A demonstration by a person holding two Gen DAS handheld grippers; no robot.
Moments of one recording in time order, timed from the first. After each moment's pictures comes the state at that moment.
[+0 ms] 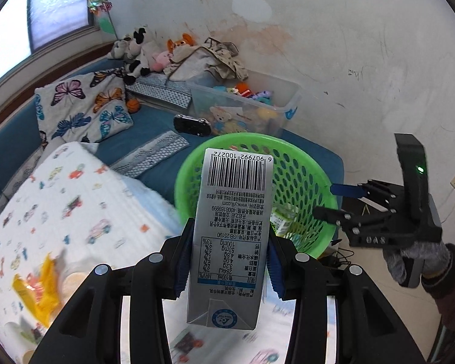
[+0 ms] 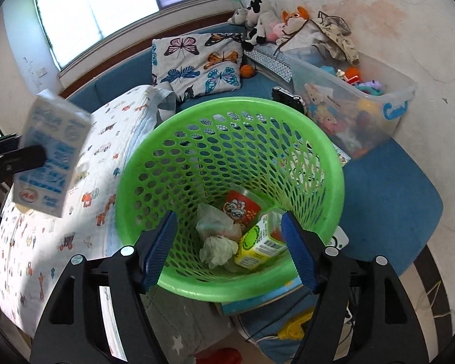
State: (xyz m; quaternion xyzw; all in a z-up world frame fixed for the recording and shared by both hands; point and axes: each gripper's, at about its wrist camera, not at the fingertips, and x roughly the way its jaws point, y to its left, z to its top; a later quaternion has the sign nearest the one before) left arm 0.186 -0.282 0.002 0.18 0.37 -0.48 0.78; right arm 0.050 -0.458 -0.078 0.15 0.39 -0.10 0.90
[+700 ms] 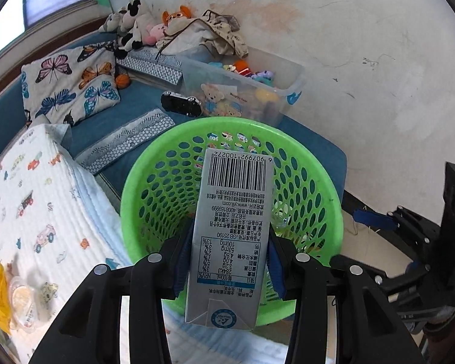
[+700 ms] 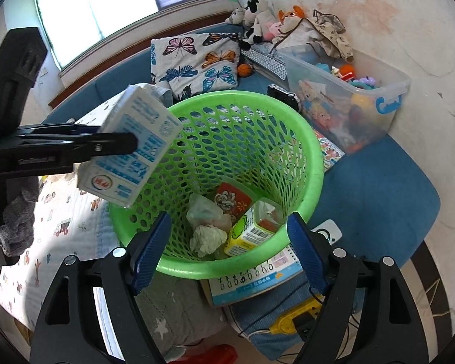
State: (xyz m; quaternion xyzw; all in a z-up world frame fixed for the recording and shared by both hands) left arm 0.194 -0.367 -0.042 0.17 0.43 -0.46 0.76; right arm 0.029 -0.469 -0.084 0.15 0.39 -0.10 0.90
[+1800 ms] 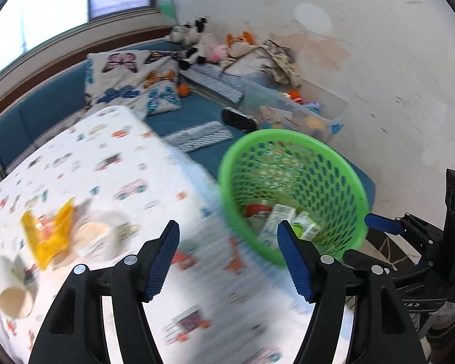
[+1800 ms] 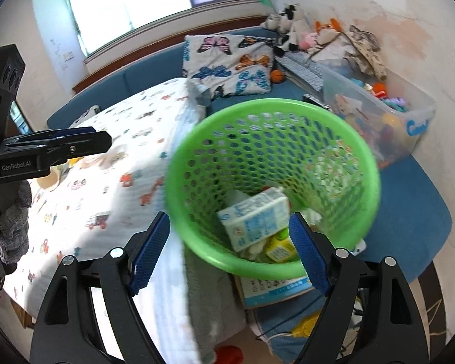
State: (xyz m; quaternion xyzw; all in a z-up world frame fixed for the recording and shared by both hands) left arm 0.188 -0.233 -0.016 0.11 0.39 -0.36 0.84; right arm 0.054 -0.393 -0.065 0.11 0.38 -0.03 0.92
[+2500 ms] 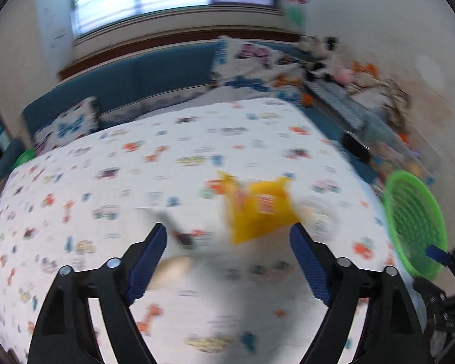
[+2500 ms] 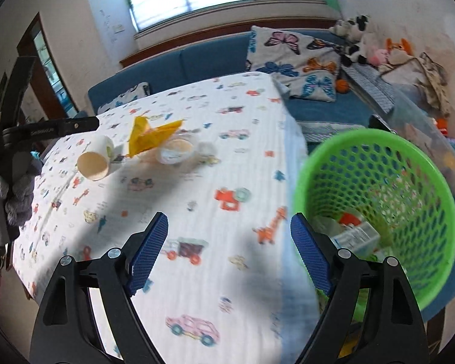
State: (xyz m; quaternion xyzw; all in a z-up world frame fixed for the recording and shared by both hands) left arm 0.275 -0.034 -0.003 0.04 0.42 -0.12 0.90; right arm 0.128 -0.287 -0.048 0.07 0.39 0.08 0.91
